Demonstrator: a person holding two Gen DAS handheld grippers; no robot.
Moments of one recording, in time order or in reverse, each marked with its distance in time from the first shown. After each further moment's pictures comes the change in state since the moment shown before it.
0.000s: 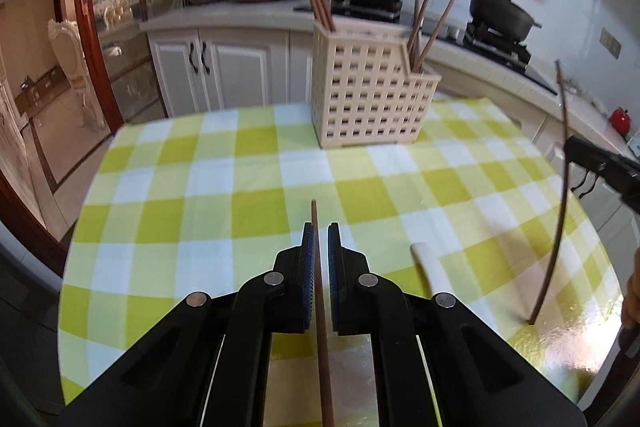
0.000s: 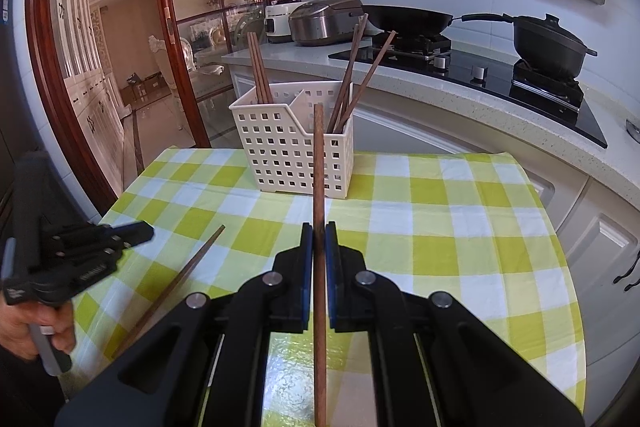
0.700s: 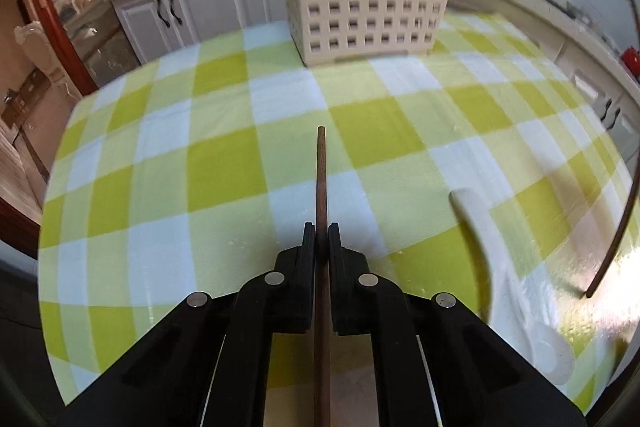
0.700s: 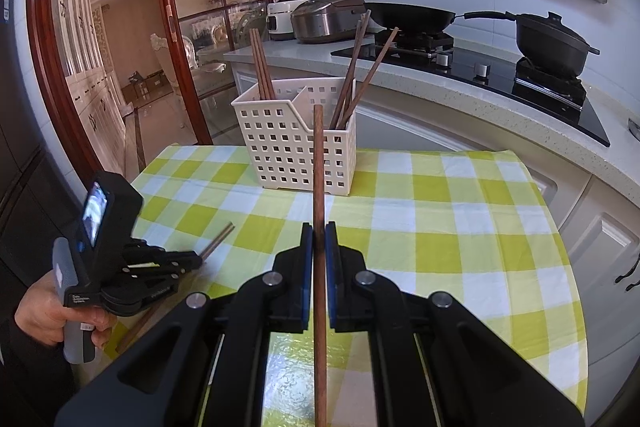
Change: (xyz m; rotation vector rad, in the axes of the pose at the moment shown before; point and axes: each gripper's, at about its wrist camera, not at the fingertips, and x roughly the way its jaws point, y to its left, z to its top) left arm 0.082 -0.007 -0.014 0.097 0.236 0.006; right arm 0.001 0.000 0.000 -0.002 0.010 0.009
